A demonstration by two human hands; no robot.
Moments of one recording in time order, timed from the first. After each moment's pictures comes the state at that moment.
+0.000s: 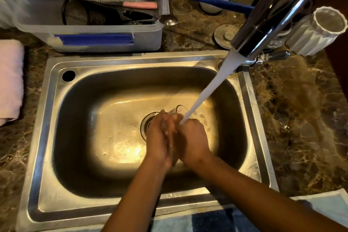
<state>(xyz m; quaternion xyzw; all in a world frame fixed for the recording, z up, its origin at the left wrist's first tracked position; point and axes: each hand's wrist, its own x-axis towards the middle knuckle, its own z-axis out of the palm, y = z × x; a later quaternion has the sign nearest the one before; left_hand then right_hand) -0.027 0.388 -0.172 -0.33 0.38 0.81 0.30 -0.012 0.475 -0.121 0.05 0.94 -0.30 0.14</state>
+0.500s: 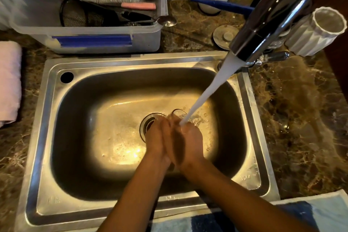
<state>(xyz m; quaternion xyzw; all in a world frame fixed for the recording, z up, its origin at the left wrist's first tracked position) -0.033 0.391 -0.178 -0.35 0.41 0.79 0.31 -0.012 0.466 -0.129 0.12 0.92 -0.34 0.13</state>
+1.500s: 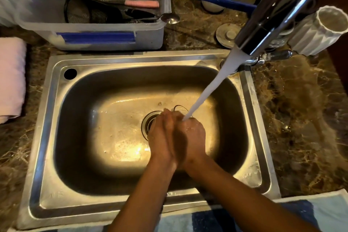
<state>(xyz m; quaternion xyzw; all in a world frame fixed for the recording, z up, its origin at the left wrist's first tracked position) -0.018 0.398 -0.164 -0.35 0.40 0.80 0.28 -0.011 0.463 -0.121 0.11 0.94 -0.29 0.12</state>
